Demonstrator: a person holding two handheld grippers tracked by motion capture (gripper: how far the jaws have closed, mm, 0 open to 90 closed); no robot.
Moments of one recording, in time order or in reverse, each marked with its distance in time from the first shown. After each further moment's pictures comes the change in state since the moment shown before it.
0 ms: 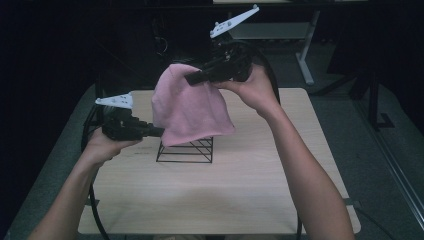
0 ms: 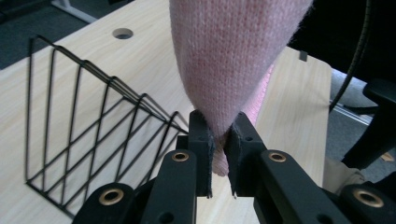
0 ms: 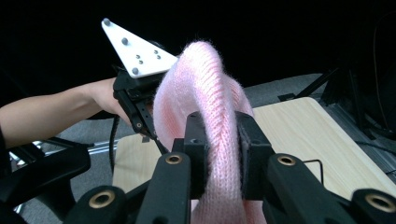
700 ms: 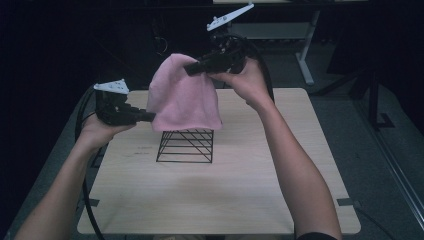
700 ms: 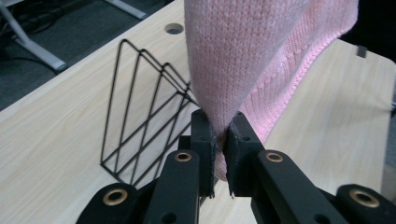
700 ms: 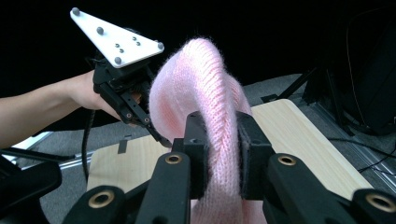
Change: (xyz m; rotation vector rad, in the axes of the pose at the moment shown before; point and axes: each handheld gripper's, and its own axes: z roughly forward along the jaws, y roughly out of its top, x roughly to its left) left arm 0.032 0.014 -0.009 0.047 0.151 -0.005; right arm -0.030 0.004 0.013 -0.019 -0.069 0.022
